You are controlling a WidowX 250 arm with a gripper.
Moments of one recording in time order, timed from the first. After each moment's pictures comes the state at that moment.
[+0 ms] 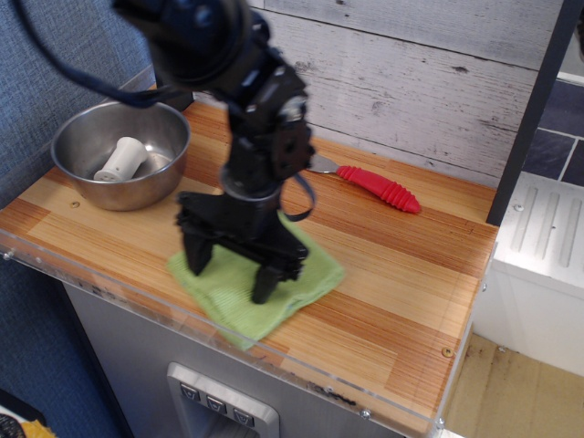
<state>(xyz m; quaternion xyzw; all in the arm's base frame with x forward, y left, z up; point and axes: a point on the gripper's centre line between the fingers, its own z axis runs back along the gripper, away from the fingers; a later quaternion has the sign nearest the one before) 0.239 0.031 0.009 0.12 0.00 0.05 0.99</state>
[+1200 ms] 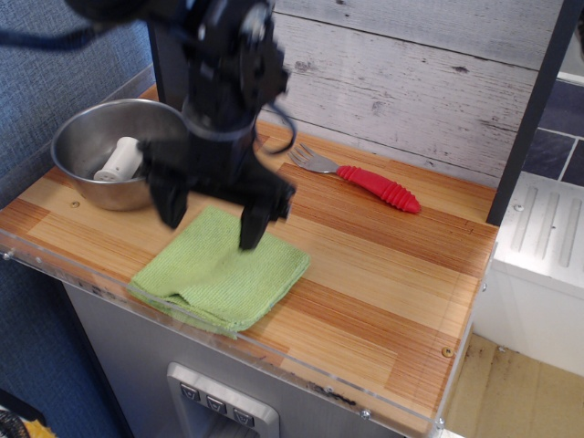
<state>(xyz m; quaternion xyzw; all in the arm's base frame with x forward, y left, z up) 0.251 0.029 0.080 0.10 -0.09 0.11 0.98</state>
